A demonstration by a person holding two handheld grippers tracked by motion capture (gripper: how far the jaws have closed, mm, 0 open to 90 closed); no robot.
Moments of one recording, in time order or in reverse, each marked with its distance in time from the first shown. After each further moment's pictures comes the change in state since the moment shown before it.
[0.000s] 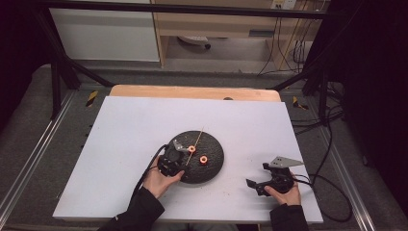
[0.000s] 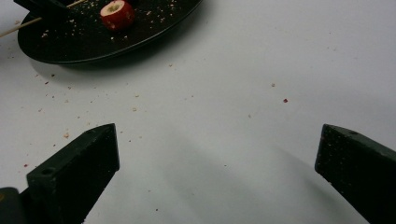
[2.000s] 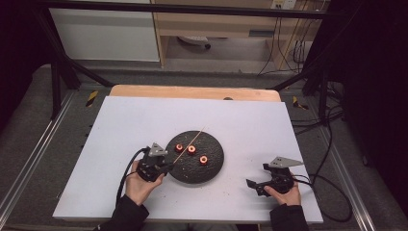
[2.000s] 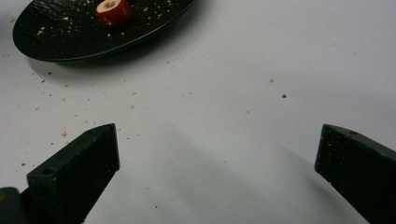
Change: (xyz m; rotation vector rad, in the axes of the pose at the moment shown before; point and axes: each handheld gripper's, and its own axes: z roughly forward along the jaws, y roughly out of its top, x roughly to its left) left arm 0.033 -0.040 -0.040 -0.186 -0.085 -0.008; right arm 0.001 0.000 0.000 0.013 -0.009 0.015
